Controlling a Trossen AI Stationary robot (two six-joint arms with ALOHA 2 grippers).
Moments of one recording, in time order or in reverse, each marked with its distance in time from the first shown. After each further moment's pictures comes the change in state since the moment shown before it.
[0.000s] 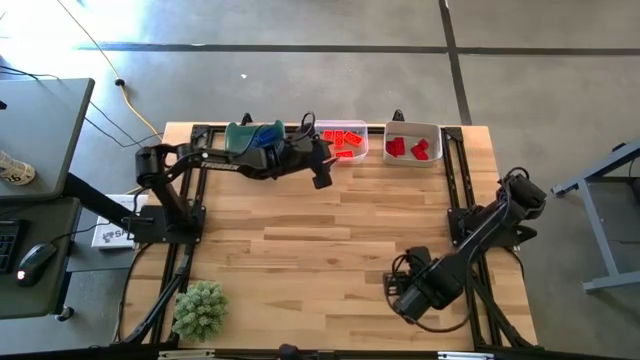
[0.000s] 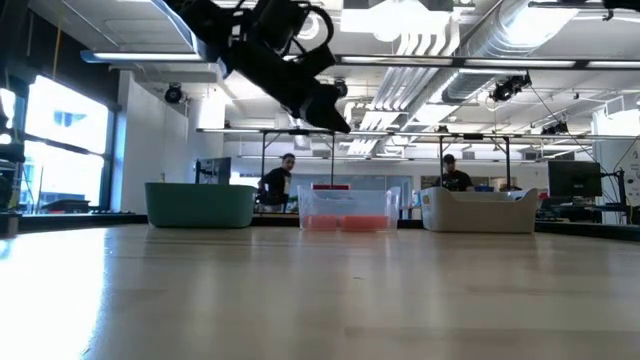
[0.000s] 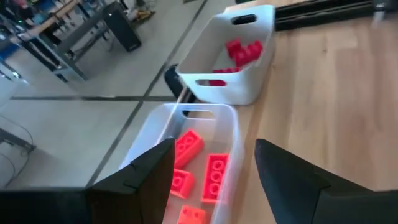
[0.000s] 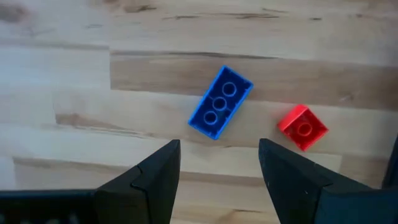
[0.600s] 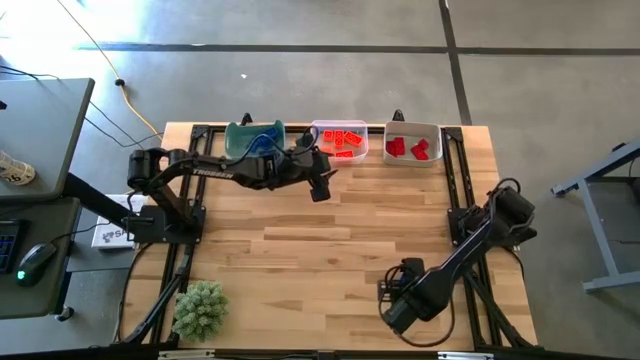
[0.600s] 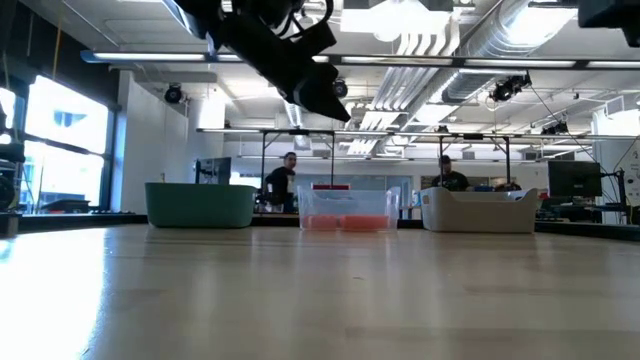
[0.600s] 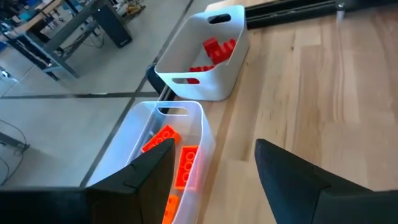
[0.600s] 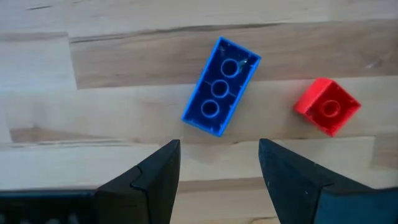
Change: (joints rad) left arm -0.109 -0.062 0.000 -0.114 -0.080 -0.047; right arm 0.012 0.137 0.000 0.077 -0.045 0.132
